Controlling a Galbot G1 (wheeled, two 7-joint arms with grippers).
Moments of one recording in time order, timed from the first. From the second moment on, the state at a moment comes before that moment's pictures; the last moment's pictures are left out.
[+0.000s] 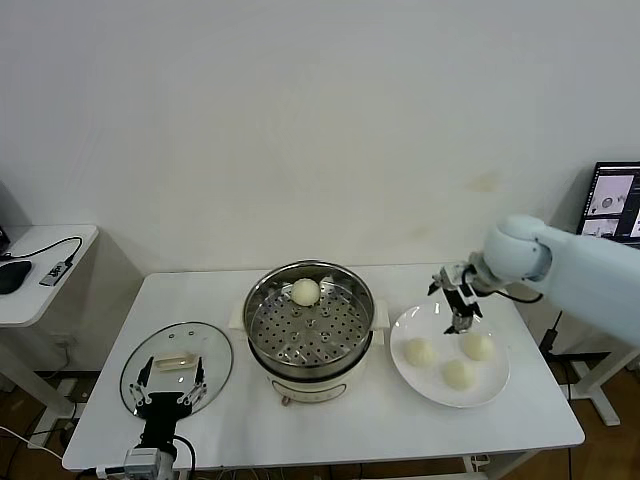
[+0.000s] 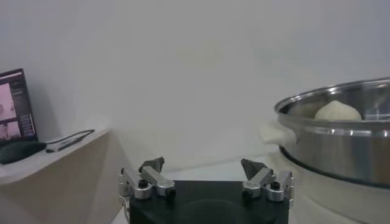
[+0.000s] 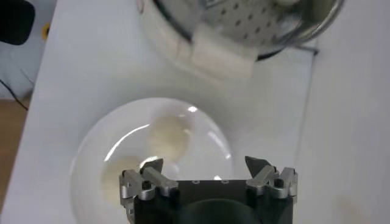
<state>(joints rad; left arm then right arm) 1.66 -1.29 -0.55 -2.06 -0.04 0.02 -0.26 0.40 0.59 -1.19 1.57 0.09 -0.33 -1.00</state>
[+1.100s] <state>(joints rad) 1.65 -1.28 -0.56 -2.01 -0.05 0.02 -0.25 0.06 0.79 -0.99 1.29 -0.05 -0.30 -0.99</state>
